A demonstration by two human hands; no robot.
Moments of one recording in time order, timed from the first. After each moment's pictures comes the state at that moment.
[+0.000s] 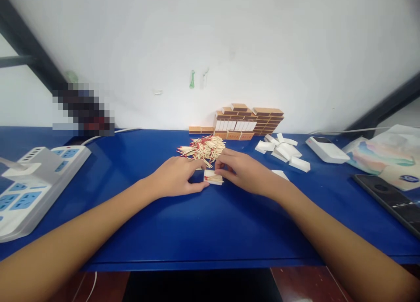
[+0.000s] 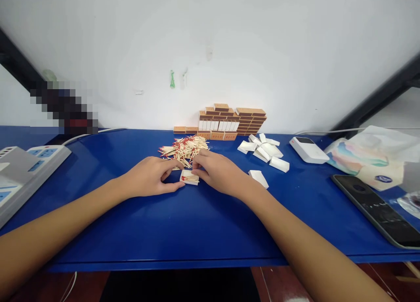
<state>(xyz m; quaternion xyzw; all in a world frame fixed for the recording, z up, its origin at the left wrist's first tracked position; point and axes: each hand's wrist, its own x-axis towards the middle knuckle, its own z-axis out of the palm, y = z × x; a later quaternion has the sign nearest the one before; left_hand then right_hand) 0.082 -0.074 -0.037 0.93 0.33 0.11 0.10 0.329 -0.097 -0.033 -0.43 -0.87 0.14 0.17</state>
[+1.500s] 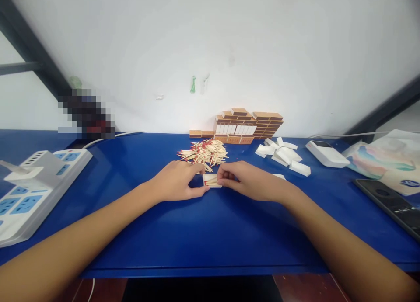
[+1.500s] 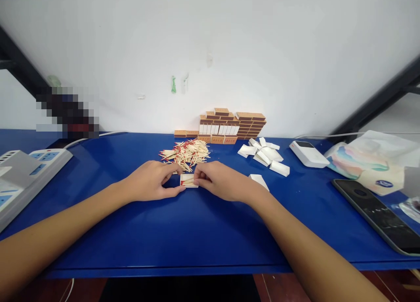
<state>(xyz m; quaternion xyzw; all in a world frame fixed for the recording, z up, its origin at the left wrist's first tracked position) 0.082 -0.073 -0.039 0.93 0.35 0.10 0.09 0.333 -0.105 -0.022 -0.46 -0.84 0.28 0.12</state>
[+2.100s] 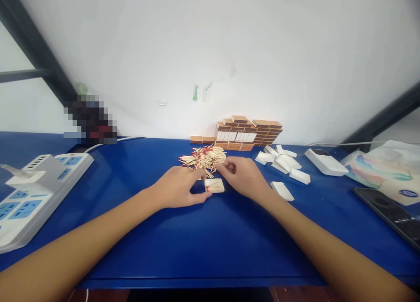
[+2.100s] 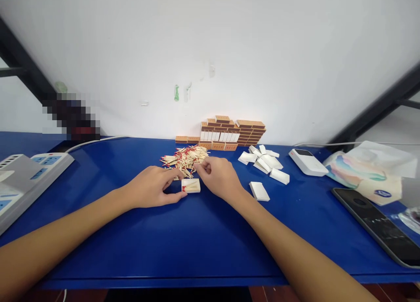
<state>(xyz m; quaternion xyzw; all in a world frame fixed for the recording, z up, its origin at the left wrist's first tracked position) 0.081 -0.073 -0.041 0.92 0.35 0.11 0.09 0.315 -0.084 -0.043 -0.61 -0.73 0.12 0.27</state>
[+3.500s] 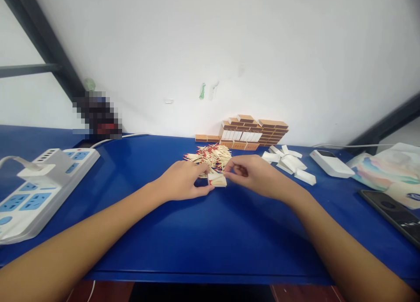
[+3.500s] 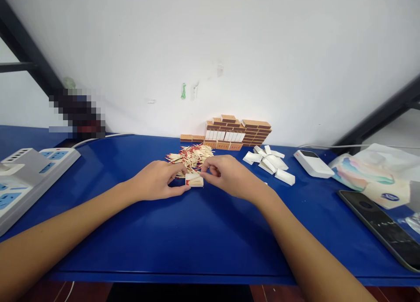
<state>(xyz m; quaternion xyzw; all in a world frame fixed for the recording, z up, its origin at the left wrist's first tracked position) 0.076 -0.066 -0.042 0.93 0.34 0.14 0.06 0.331 -0.095 -0.015 -0.49 -0.84 0.17 0.18</state>
